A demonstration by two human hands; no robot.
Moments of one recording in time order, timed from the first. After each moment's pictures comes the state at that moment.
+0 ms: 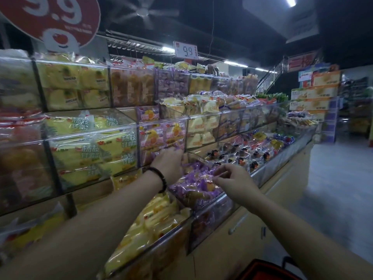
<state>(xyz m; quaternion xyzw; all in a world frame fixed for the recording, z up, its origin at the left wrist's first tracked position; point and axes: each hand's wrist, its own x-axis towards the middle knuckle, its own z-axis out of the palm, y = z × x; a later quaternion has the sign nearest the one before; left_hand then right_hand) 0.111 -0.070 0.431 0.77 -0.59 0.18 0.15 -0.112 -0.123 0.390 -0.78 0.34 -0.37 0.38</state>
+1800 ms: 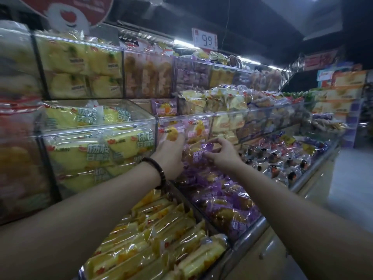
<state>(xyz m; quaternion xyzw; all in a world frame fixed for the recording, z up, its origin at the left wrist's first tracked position) 0.189 -0.069 0.462 0.80 -0.56 0.13 0.18 0.065 -0.218 0.427 -0.73 0.32 -0.39 0.47</state>
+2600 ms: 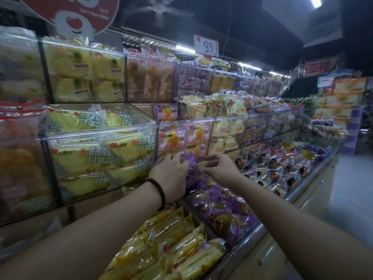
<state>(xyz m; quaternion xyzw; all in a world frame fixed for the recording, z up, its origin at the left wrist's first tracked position) 0.184 -0.067 0.424 0.79 -0.57 0.24 -0.01 0.055 -0.203 0.413 -0.79 0.31 -0.33 0.41</state>
